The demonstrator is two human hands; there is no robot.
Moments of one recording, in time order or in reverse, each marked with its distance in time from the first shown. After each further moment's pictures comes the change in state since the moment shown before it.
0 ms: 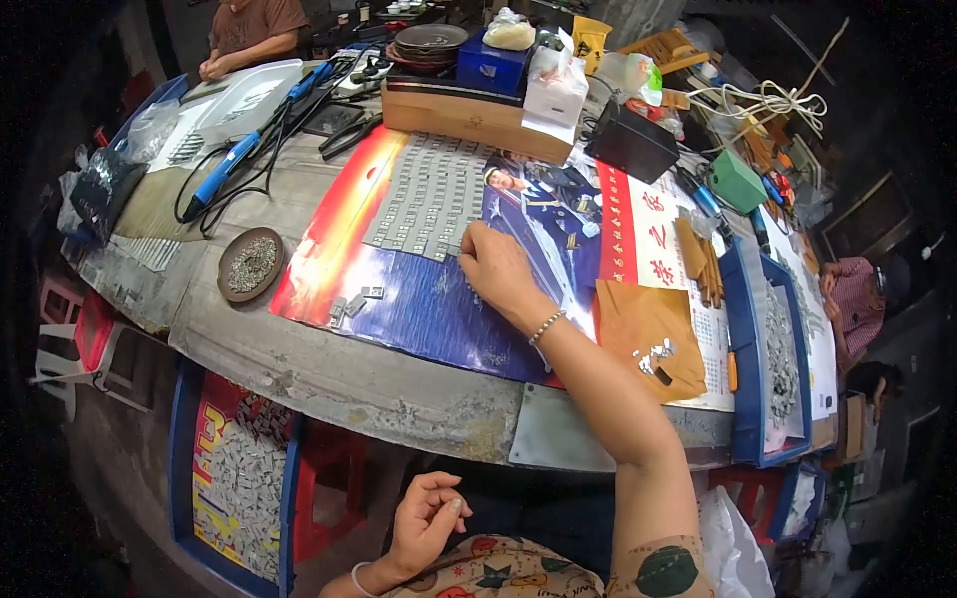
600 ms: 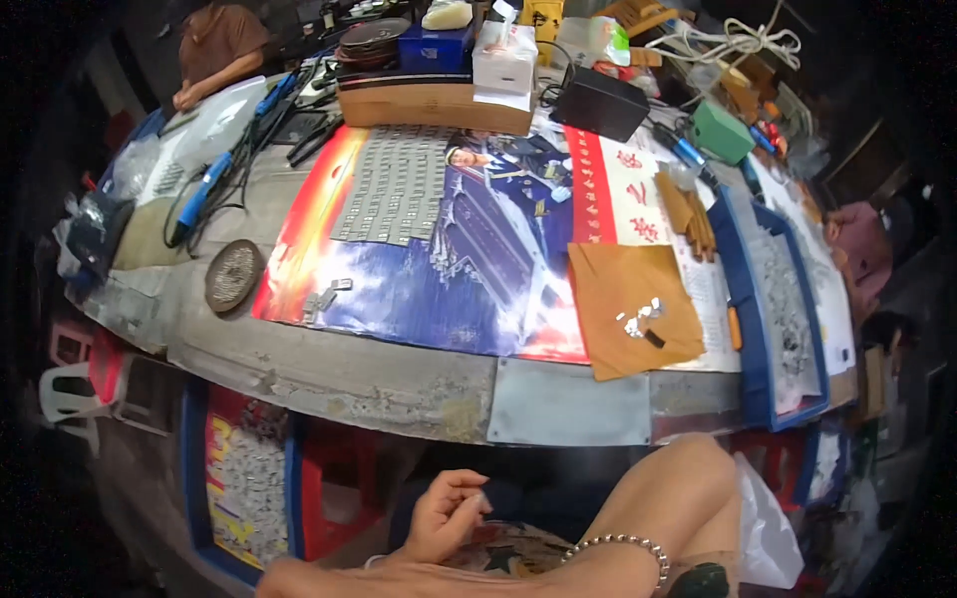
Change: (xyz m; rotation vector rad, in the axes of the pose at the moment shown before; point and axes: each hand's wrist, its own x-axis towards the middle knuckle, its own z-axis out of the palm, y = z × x) left_hand -0.012 -0.011 0.026 0.110 -0.104 -0.148; right_hand -0.173 -0.200 -0.148 1.317 -0.836 -0.176
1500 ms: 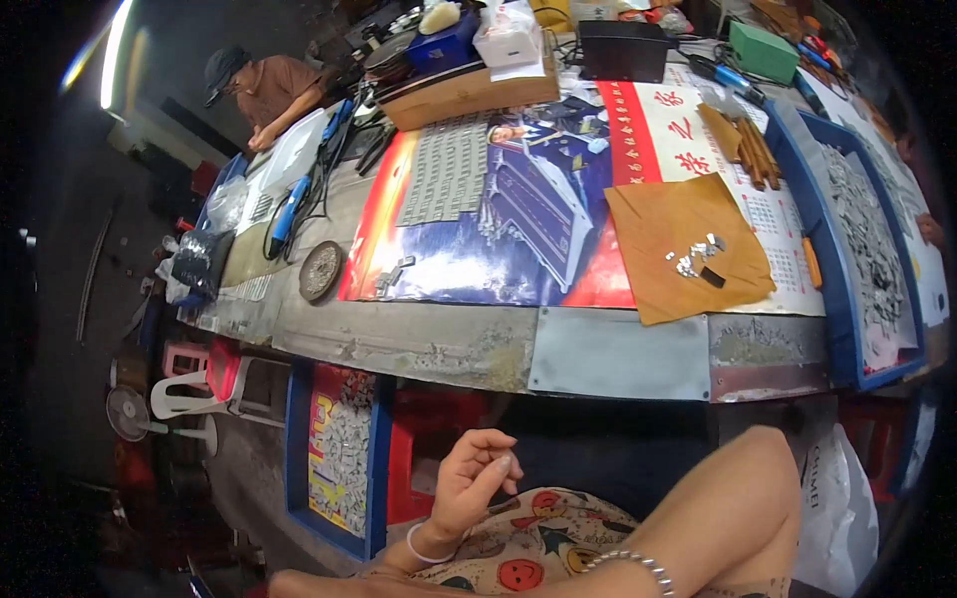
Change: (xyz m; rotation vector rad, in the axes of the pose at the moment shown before) left_hand -0.015 0.032 0.026 0.099 0.037 0.108; right_hand -0.073 0.001 0.030 -0.009 -0.123 -0.402
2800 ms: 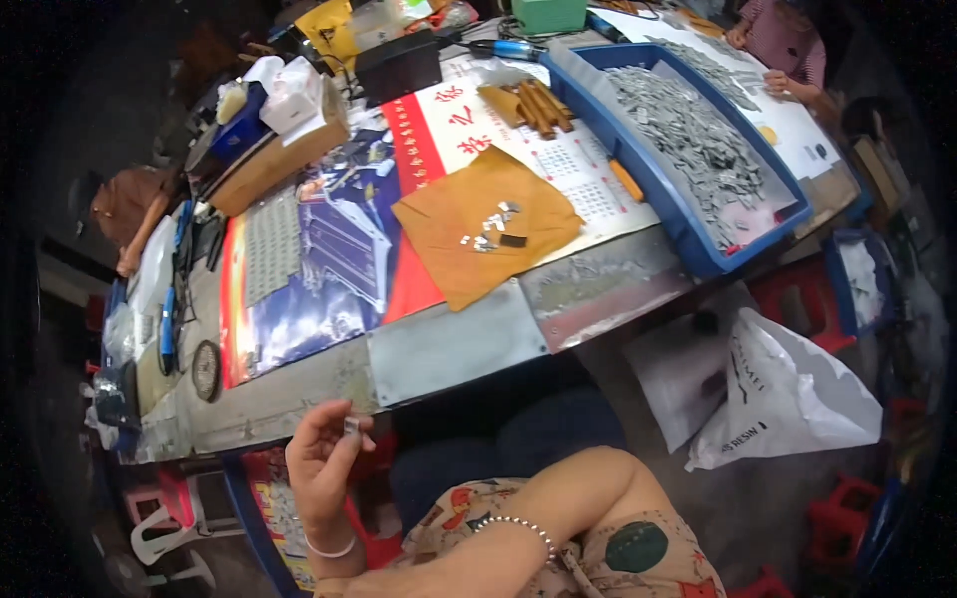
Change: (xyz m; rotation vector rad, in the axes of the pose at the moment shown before) left_hand 0.051 0.063 0.014 0.309 -0.082 0.122; right_hand -0.052 0.012 0.001 -0.708 0.101 -0.141
